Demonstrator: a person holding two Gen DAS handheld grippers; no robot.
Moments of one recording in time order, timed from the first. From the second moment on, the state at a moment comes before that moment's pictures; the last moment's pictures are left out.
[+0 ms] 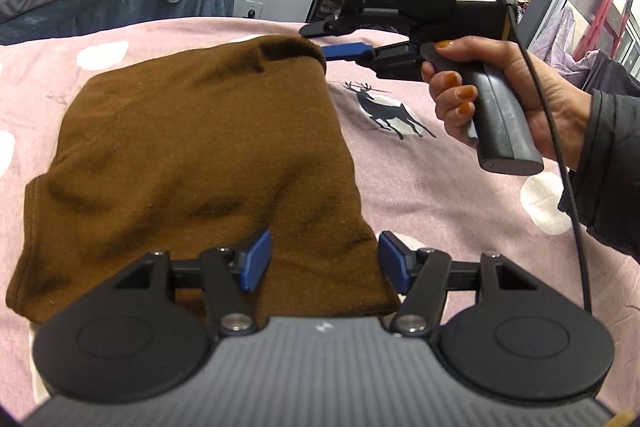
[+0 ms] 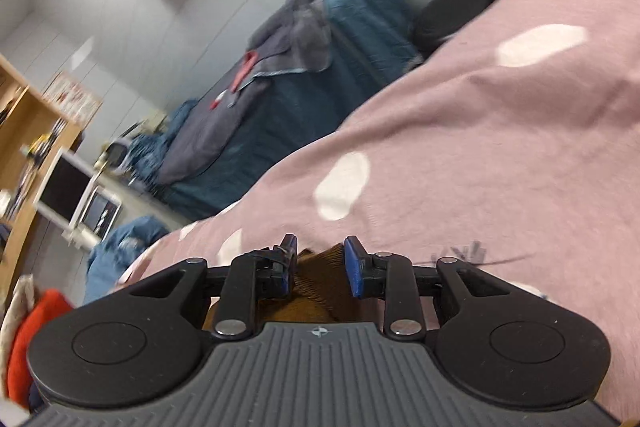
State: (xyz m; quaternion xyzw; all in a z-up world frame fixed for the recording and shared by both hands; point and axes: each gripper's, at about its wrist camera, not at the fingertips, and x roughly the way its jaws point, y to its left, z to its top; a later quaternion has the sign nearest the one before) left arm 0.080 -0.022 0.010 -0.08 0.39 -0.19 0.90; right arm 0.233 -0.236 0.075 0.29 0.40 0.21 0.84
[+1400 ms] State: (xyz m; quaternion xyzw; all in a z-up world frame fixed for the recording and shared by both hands) left arm 0.085 -0.023 0.005 -0.09 0.39 -0.19 0.90; right arm 0.285 -0.166 0.086 0.10 0.43 0.16 0.88
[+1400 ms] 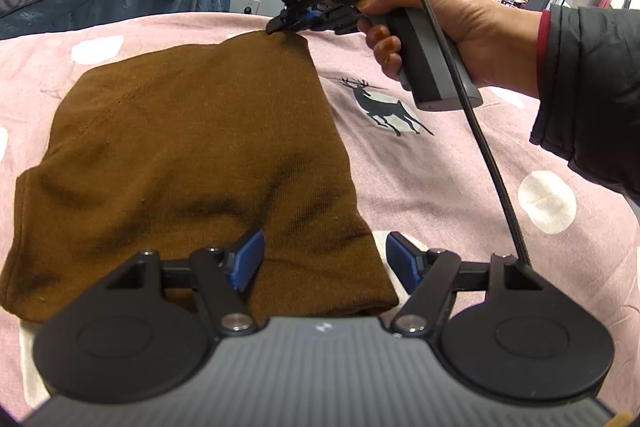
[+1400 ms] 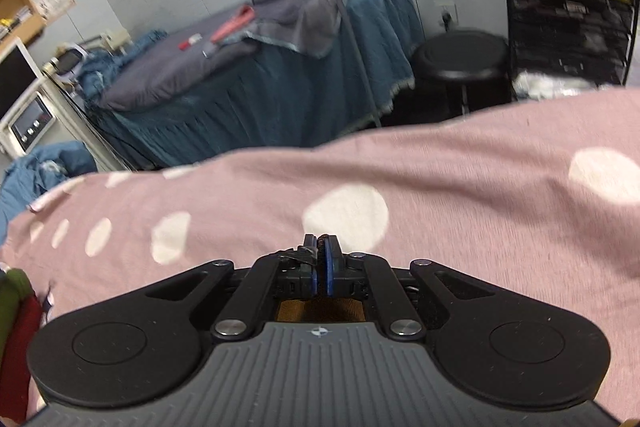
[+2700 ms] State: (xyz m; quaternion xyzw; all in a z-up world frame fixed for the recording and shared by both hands) left arm 0.000 0.120 0.019 -0.23 0.35 -0.07 0.90; right arm 0.103 -0.225 0.097 0.24 0.43 0.22 0.84
